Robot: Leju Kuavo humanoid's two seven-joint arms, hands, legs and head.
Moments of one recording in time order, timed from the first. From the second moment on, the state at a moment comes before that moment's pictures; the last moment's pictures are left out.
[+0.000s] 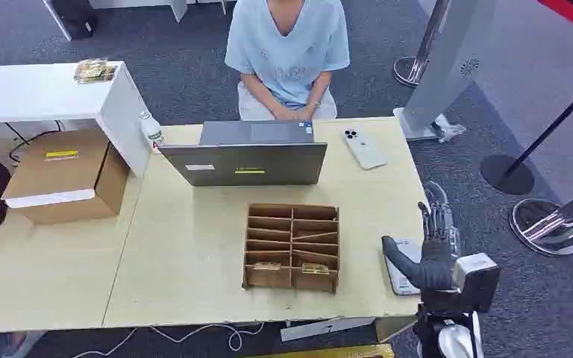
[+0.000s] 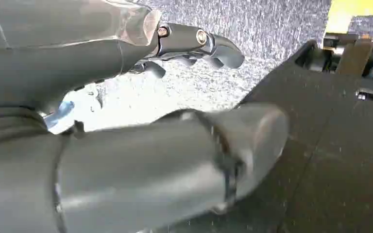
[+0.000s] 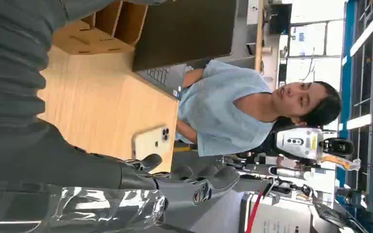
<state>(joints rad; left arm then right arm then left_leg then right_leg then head) -0.20 -0.16 -0.07 -0.19 -1.06 -0.21 0.20 0.08 0.02 0.11 -1.70 0.06 -0.13 -0.37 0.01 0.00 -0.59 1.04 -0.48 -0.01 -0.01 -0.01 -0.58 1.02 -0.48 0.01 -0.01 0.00</state>
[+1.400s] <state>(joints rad) -0.22 -0.18 -0.13 -0.19 -1.06 -0.22 0.19 -0.86 0.00 0.41 -1.25 1.47 -0.26 0.15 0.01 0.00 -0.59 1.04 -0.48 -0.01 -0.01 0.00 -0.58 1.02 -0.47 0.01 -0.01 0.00</state>
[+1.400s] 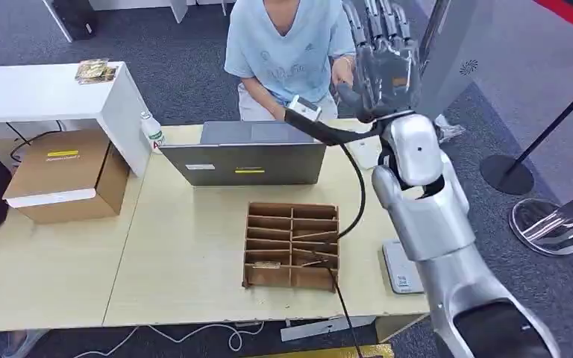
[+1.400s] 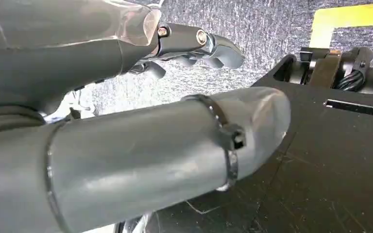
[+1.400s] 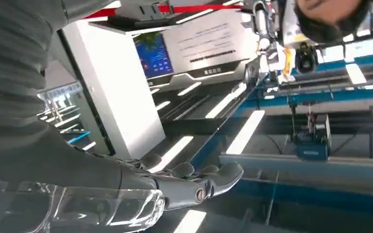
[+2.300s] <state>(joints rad) -0.22 -0.17 -0.13 -0.19 -1.06 -0.22 0.19 -1.31 0.15 0.45 -0.46 1.40 -0.02 0.22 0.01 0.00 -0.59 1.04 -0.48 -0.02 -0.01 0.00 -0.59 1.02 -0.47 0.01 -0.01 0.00</state>
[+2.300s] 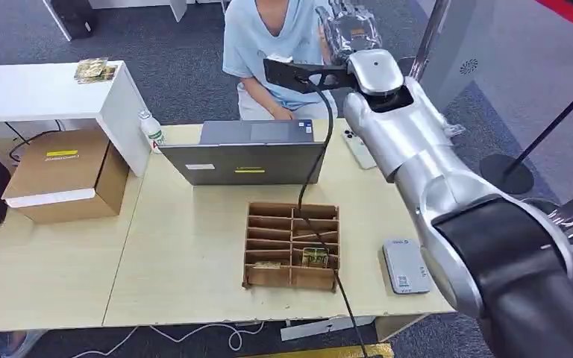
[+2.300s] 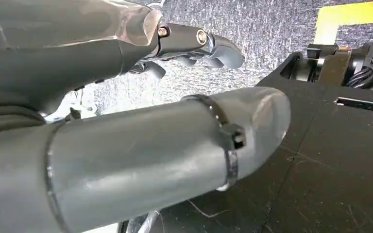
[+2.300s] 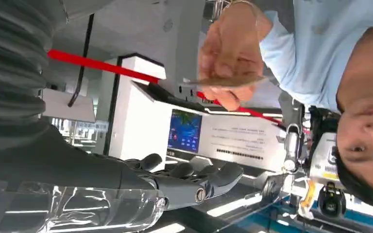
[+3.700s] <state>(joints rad) -0.21 -0.17 -0.13 -0.19 -1.06 -0.19 0.19 -1.22 0.14 0.33 -0.56 1.17 -0.48 -0.01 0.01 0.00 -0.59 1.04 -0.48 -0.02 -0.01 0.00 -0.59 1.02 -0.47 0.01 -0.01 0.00</state>
